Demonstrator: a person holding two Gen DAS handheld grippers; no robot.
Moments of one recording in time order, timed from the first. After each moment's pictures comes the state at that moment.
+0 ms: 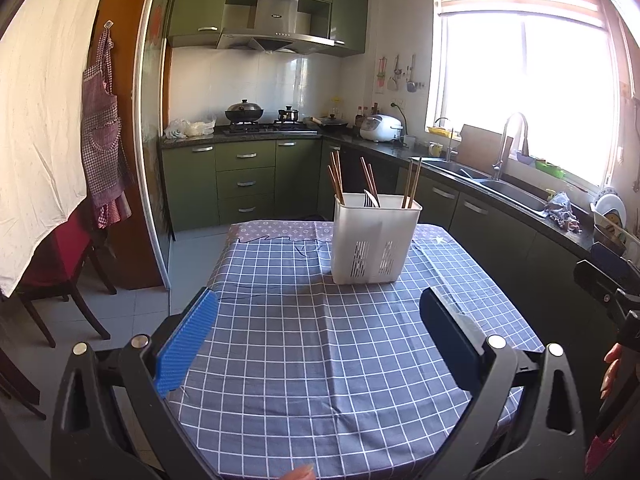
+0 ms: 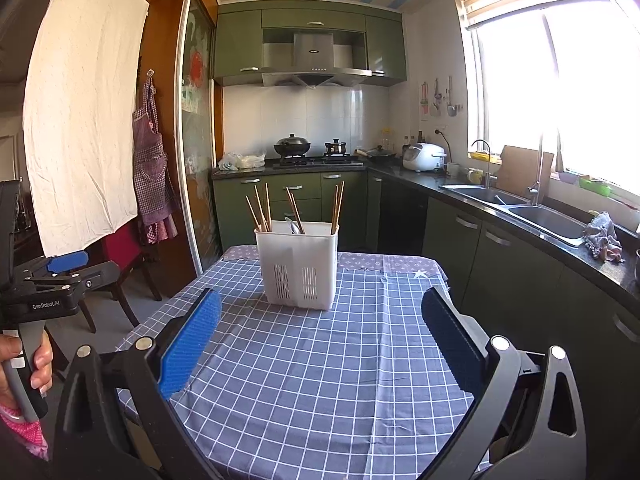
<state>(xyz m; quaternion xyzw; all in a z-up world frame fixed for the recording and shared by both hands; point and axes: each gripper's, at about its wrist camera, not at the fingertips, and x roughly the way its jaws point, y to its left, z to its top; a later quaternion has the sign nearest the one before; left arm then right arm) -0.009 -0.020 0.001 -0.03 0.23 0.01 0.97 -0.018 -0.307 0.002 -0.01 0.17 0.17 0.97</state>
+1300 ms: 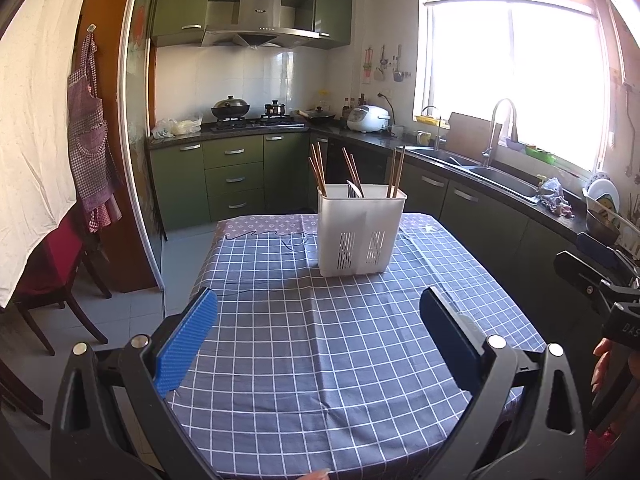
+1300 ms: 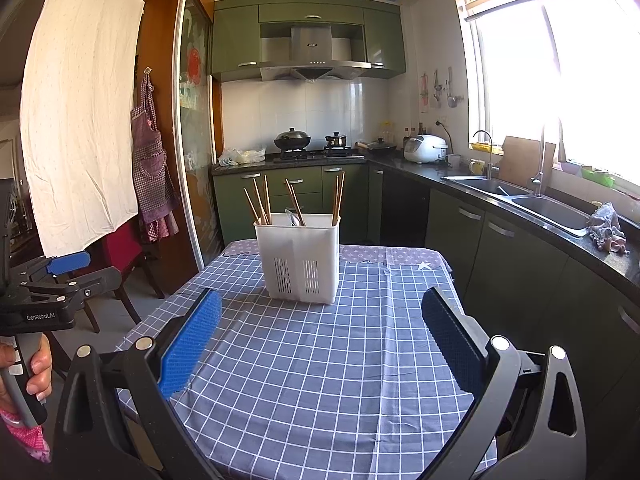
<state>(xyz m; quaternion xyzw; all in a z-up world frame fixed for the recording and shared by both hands) -0.004 -0.035 -0.002 -0.01 0.24 -0.01 0.97 -0.007 -0.304 -0.008 0.00 0.18 0.17 0.97</state>
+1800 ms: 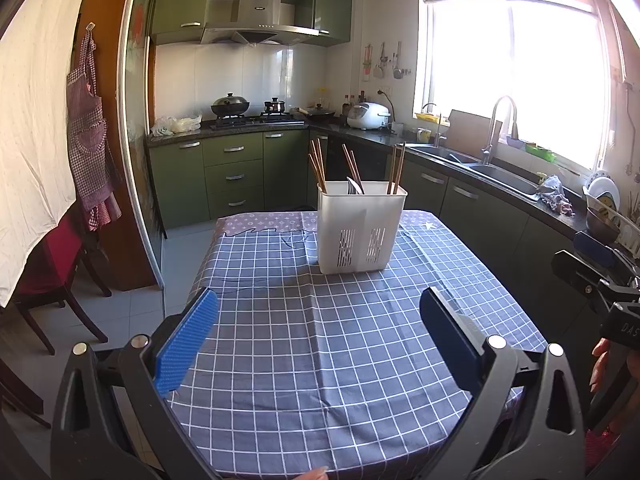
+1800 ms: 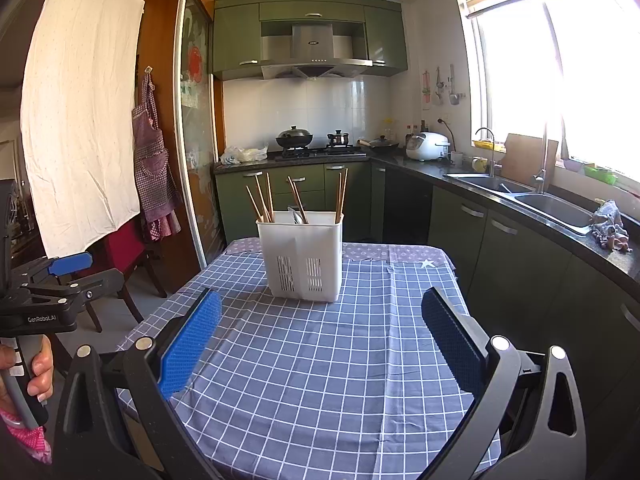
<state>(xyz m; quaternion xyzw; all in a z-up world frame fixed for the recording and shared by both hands) -0.003 -0.035 -0.004 -0.01 0.24 -0.01 0.97 -0.004 -0.302 -0.009 0.00 0.19 0.17 0.97</state>
